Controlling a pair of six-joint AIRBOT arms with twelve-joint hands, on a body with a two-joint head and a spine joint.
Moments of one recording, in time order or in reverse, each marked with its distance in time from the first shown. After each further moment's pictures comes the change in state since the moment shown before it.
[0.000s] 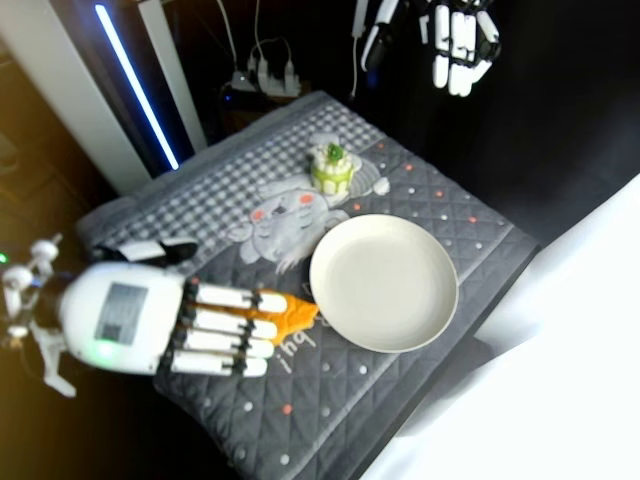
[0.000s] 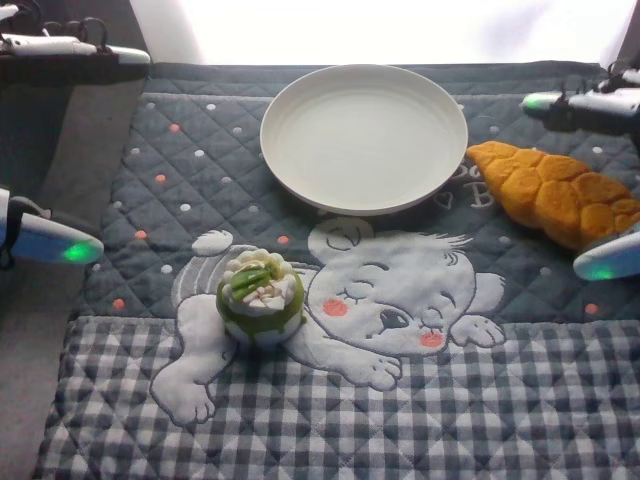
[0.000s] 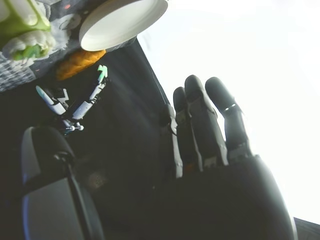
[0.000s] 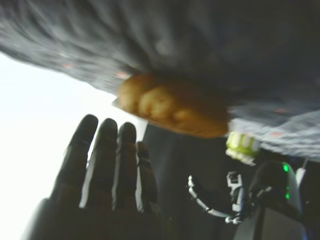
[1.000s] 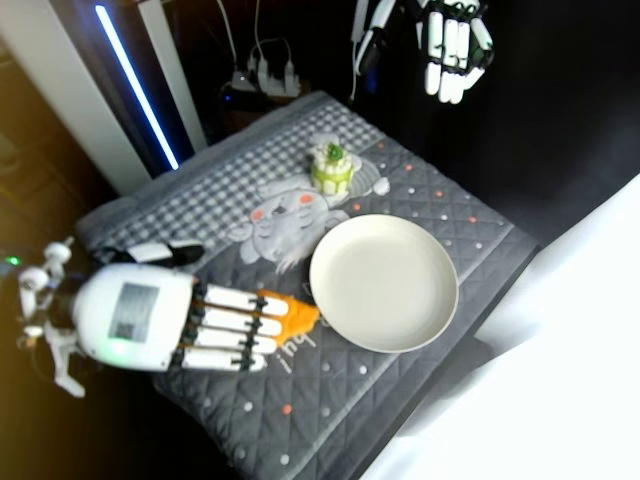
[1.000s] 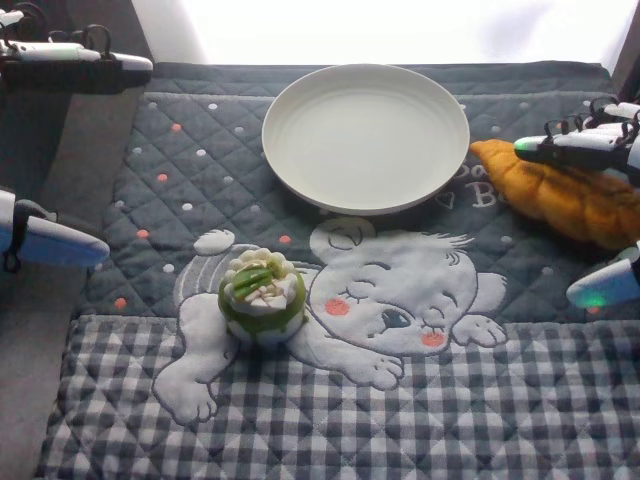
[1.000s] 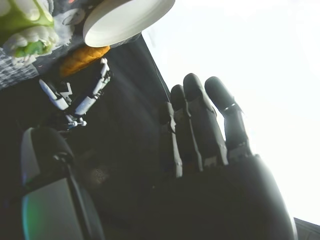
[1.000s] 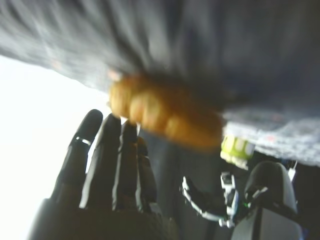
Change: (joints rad) left arm 0.008 -0.012 0.000 -0.008 -0.005 0.002; right arm -0.001 -0.039 0.038 -0.060 -0.095 0.001
